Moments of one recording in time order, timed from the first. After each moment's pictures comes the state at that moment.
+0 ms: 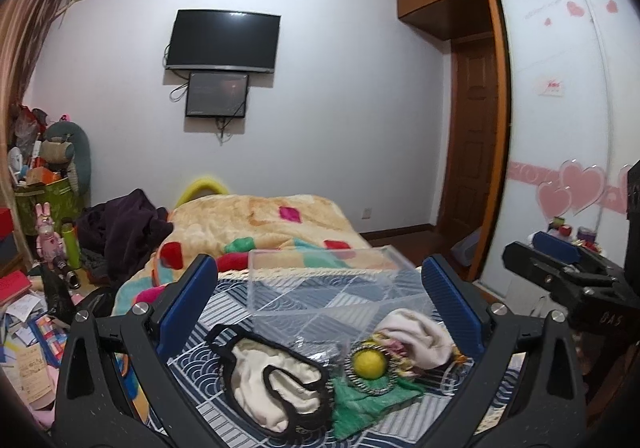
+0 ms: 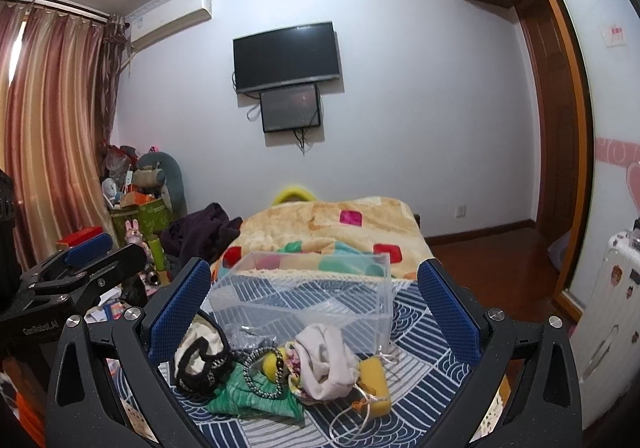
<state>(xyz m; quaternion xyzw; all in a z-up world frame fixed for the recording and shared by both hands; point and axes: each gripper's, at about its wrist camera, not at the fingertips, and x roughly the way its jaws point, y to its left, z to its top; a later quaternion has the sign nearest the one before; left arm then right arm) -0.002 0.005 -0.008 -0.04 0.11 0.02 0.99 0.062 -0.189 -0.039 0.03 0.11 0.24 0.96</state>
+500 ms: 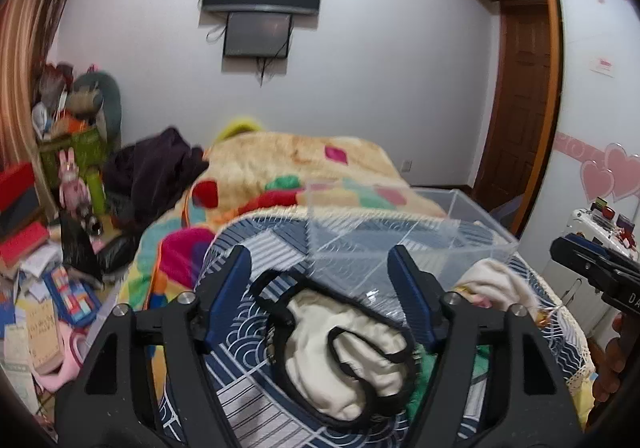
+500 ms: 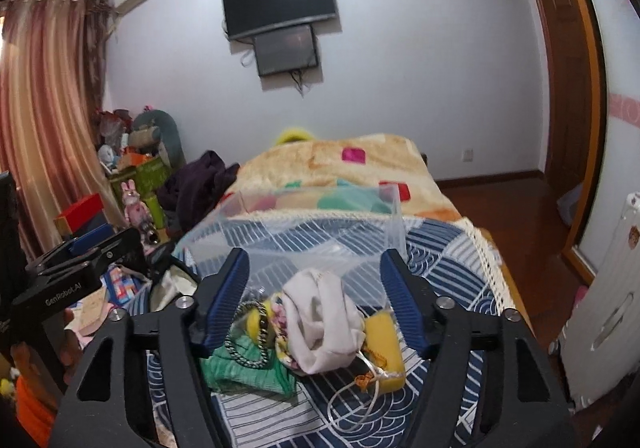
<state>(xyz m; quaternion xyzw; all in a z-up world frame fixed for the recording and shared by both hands) 0.041 0.061 -0.067 -0.07 0.21 0.07 0.97 0.098 -0.183 -0.081 0.03 0.21 0.25 0.94</state>
